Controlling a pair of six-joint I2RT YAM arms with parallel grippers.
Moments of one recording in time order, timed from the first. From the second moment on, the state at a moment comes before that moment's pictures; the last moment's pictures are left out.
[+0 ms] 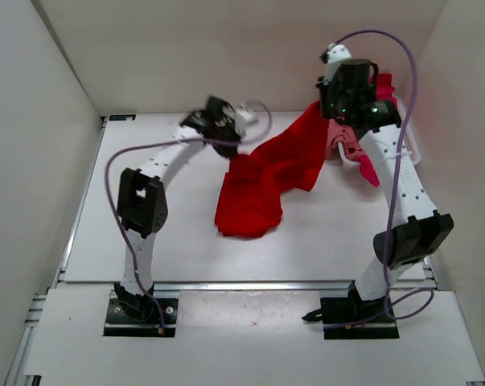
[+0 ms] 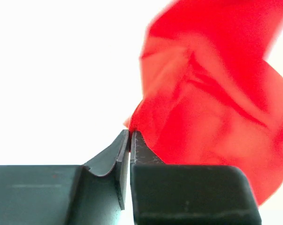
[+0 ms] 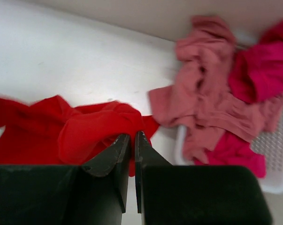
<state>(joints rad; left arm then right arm) -0.49 2.11 1.88 -0.73 0.29 0.38 0.28 1.66 1.95 -0.80 -0.02 -0.12</state>
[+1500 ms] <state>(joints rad) -0.02 1.78 2.06 -0.78 0.02 0.29 0.16 1.79 1.94 -0.61 -0.17 -0.09</state>
